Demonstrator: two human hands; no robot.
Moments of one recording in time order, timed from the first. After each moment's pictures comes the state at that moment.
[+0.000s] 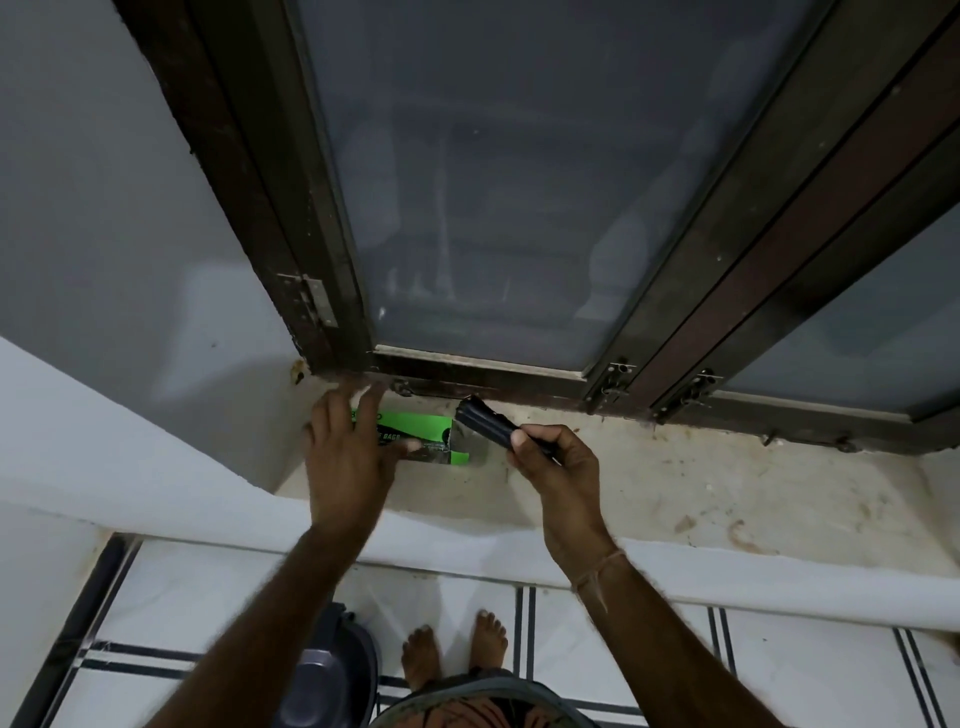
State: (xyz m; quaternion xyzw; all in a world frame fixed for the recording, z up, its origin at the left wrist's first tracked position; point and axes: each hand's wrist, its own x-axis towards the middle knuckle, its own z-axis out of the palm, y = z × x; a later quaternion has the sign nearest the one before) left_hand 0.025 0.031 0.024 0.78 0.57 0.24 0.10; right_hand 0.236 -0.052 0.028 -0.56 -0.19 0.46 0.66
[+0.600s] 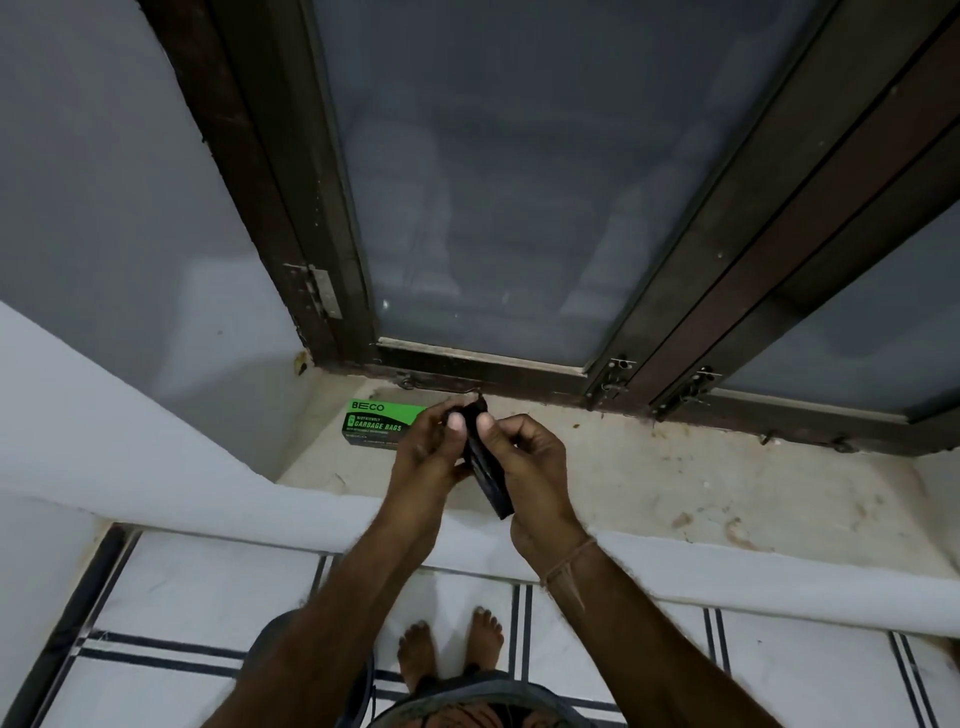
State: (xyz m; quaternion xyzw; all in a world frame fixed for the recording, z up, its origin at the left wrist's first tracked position) left_hand 0.087 -0.012 0.060 0.40 0.45 0.40 0.69; right_hand 0.197 -0.044 0.067 -0.59 -0.23 0.48 0.60
